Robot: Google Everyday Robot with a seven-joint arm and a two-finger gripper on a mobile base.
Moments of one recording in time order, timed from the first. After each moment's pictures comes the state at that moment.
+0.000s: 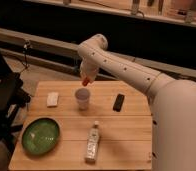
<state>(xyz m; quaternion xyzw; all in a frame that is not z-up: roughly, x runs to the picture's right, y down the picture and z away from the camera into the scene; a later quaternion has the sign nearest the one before) -0.030 -0.059 0.813 -0.14 -0.17 -0.49 0.84</state>
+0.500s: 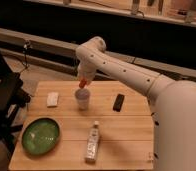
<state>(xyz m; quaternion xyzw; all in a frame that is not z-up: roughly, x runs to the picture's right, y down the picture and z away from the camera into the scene) -0.051 -0.041 0.809 -0.13 -0.20 -0.50 0.83</state>
